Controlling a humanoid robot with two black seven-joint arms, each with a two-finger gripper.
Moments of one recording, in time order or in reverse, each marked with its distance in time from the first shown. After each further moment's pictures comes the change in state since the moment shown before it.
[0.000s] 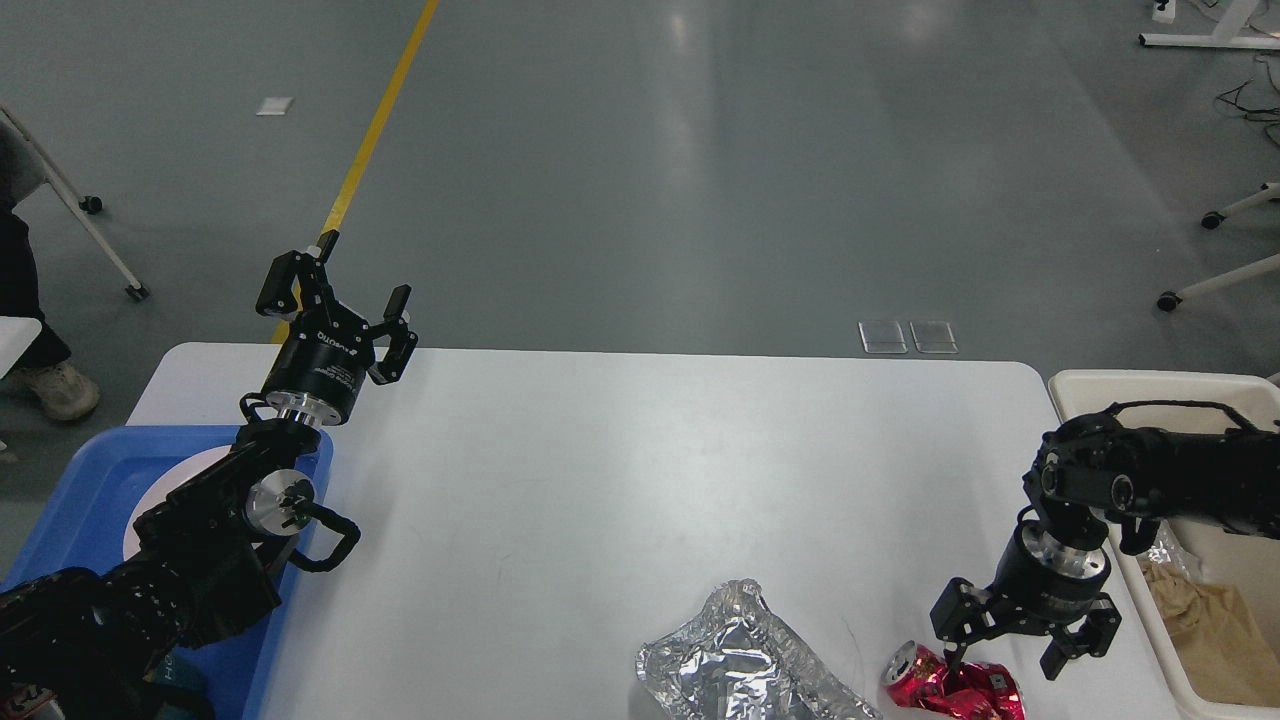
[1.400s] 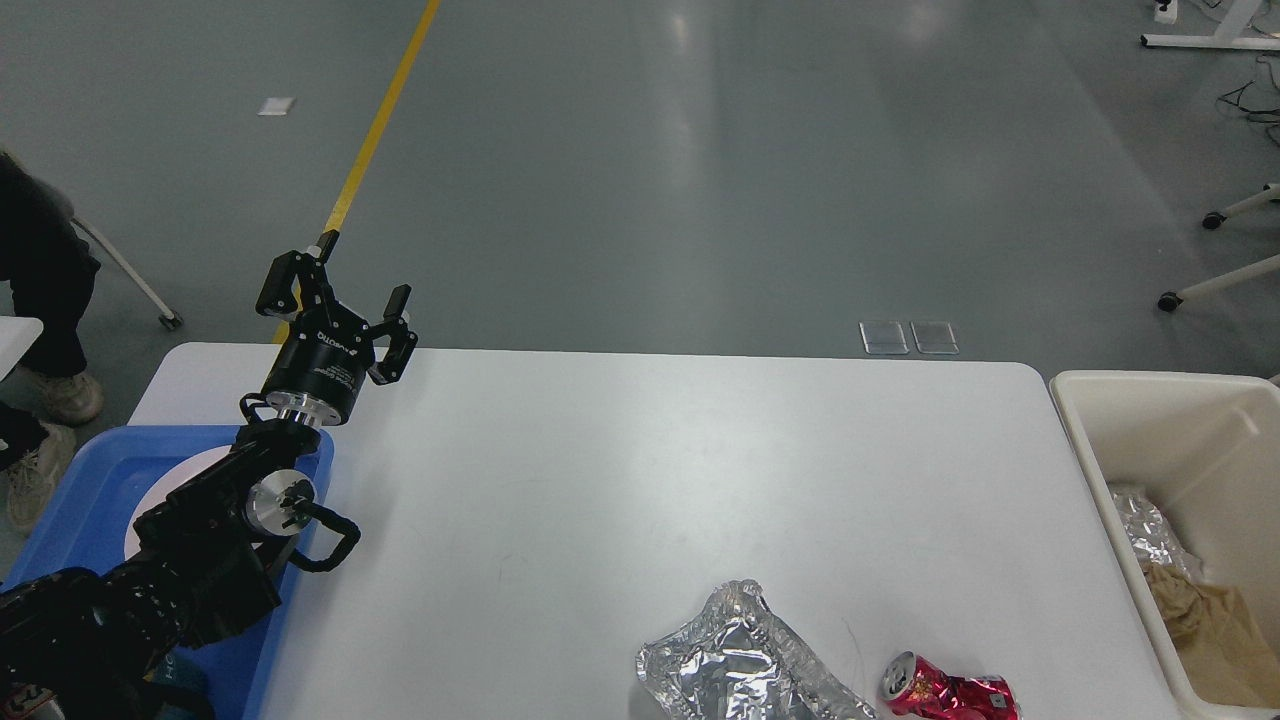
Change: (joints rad) left arm 0.000 0.000 0.000 0.000 0.000 0.000 0.000; right arm -0.298 -0.667 0.046 -0.036 0.621 0.000 -0.002
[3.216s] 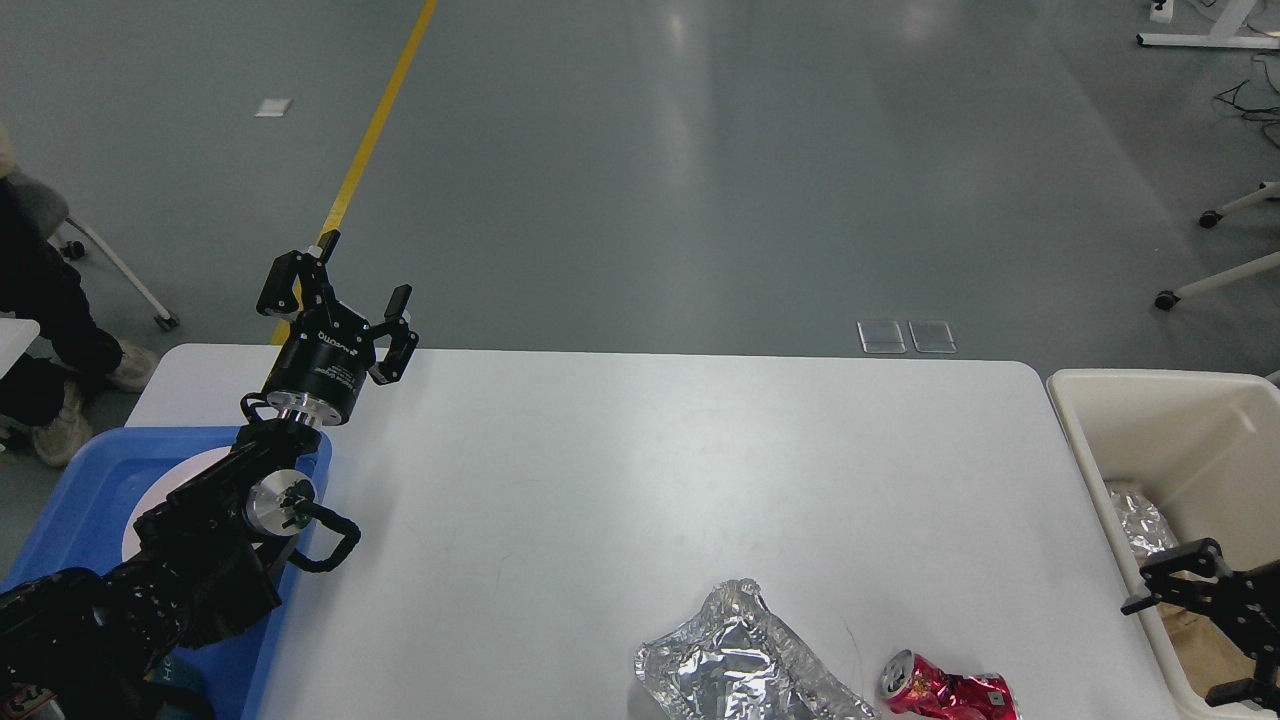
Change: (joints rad) left arm 0.000 0.000 0.000 0.000 0.000 0.000 0.000; right arm 0.209 0.170 0.033 0.050 -0.205 -0.010 0.001
